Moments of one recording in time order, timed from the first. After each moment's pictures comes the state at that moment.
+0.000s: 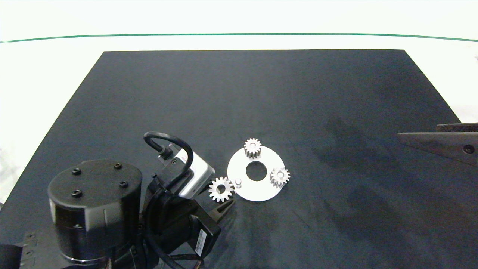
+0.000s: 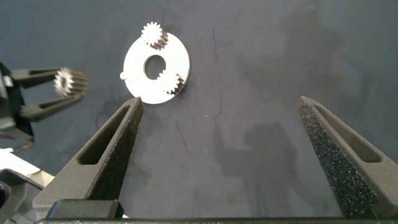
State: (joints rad) left arm -0.90 1.47 -0.56 -0.63 0.24 0.16; right arm 0.61 1.14 -1.17 0.40 -0.17 0.17
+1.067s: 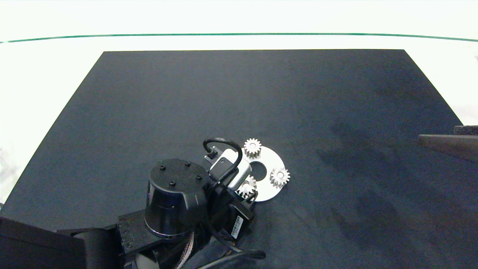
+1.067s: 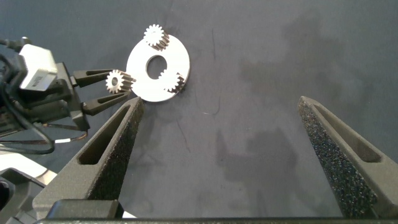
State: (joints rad) left arm -0.90 1.72 -0.66 -0.77 0.27 0.17; right arm 0.61 1.08 -1.14 0.40 -0.17 0.17
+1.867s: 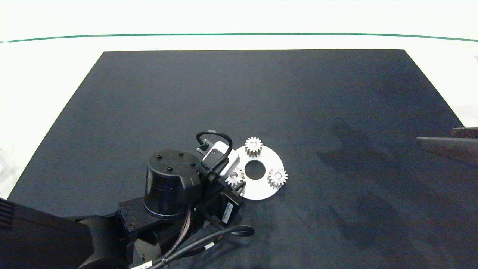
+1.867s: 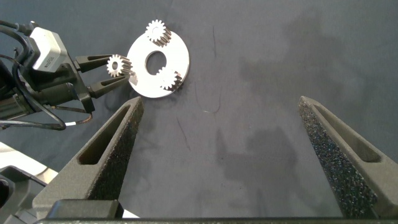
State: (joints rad) left arm -0.82 1.74 -0.67 -0.77 0.27 0.20; right arm 0.61 1.08 -1.14 0.40 -0.17 0.17
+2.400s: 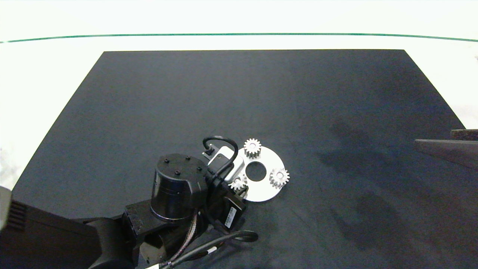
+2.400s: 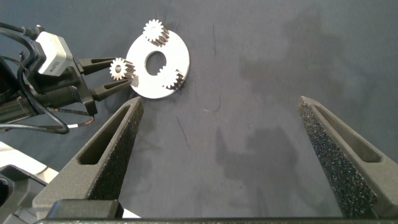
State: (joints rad) left arm -0.84 1.76 -0.67 -0.76 0.27 0.20; right arm 0.61 1.08 -1.13 0.40 -0.17 0.17
